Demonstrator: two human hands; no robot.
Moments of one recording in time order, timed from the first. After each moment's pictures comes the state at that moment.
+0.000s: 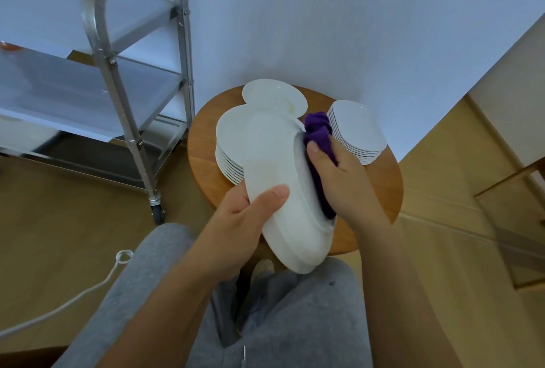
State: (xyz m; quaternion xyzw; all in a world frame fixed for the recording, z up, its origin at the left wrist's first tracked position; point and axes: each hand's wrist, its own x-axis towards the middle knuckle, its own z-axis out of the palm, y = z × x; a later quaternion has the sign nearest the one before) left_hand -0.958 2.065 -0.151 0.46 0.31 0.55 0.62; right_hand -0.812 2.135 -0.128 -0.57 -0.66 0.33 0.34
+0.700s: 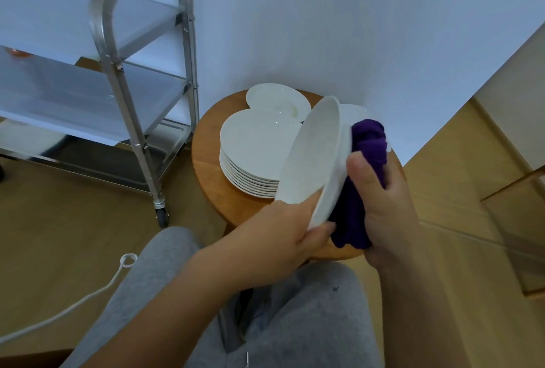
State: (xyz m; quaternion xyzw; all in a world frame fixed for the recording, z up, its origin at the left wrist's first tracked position) left_hand -0.943 2.075 -0.138 0.80 0.42 0.28 0.33; right_hand -0.801 2.096 -0.110 -0.48 -0.52 0.48 0.51
